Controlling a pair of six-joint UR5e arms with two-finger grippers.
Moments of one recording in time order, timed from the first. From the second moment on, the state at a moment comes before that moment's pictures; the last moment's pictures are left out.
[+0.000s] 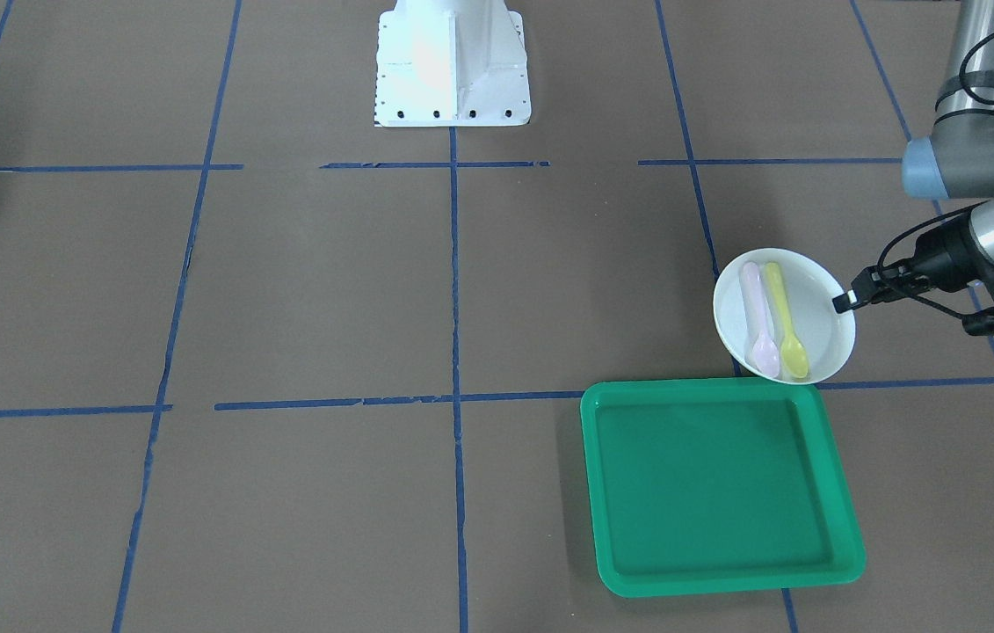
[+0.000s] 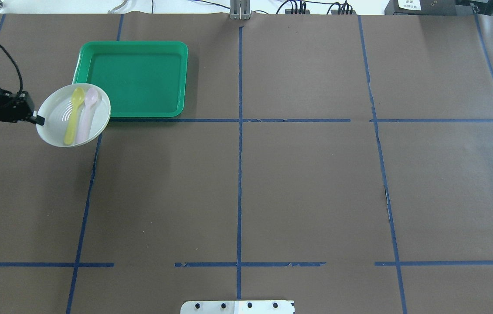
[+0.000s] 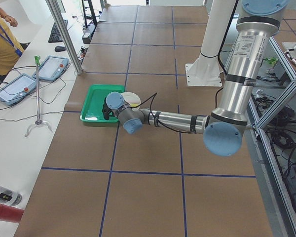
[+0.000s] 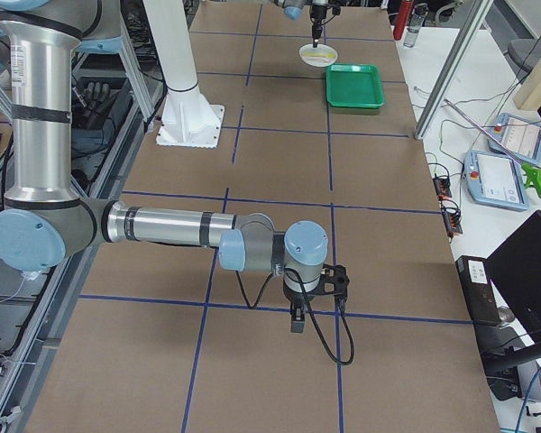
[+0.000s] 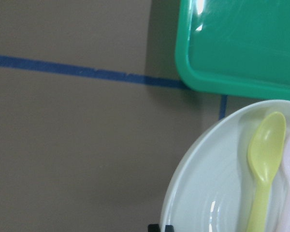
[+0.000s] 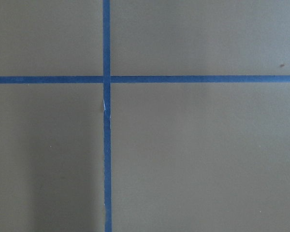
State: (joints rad) left arm -1.14 -1.83 -1.36 -2.34 -2.58 -1.11; right arm 1.58 -1.65 1.62 -1.53 2.28 0.03
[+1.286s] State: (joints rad) left arm -1.05 -2.18 -0.95 -2.43 -2.36 -1.34; right arm 1.58 -1.65 1.62 -1.53 2.28 0.03
